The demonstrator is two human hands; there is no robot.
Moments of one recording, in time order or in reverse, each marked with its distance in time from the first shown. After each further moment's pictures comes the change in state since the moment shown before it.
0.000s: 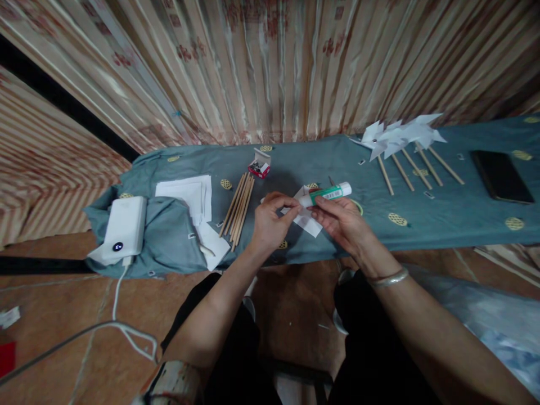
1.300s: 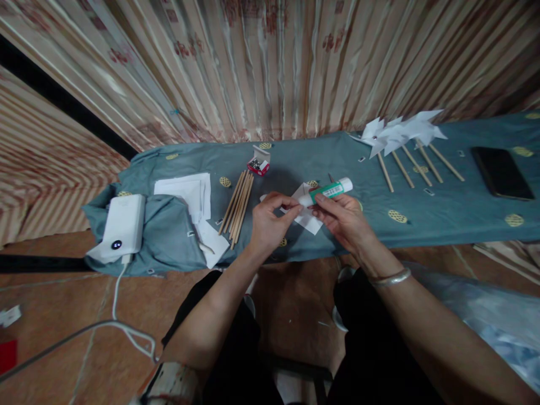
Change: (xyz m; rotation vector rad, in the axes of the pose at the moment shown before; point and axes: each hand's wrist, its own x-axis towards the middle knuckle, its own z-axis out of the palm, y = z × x) left_hand -0.006 0.004 0.000 0.000 0.029 -0.041; right_hand -0.006 -0.004 0.004 -0.076 -0.014 -0.063
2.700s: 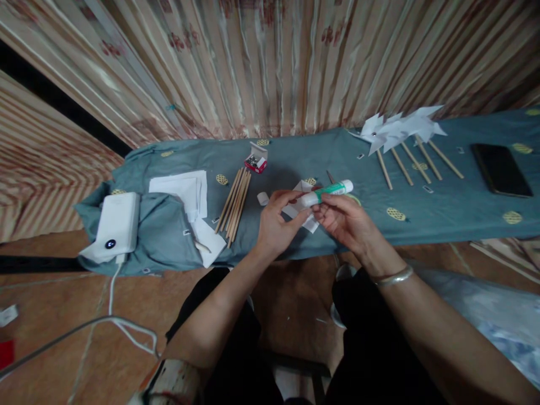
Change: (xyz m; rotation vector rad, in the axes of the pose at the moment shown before) left_hand -0.008 -0.002 0.016 0.008 -0.063 0.034; right_hand 0.000 -0.004 -0.009 0.195 -0.007 0.157
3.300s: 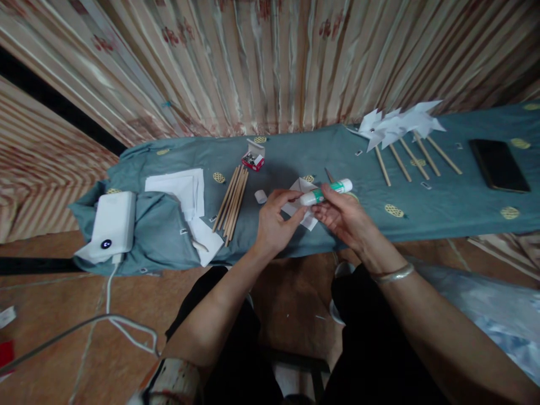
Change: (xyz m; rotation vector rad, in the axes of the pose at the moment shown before) left_hand -0.001 -0.004 0.003 0.030 0.000 0.028; right_hand 0.000 0.001 -0.003 -0.096 0.078 0.015
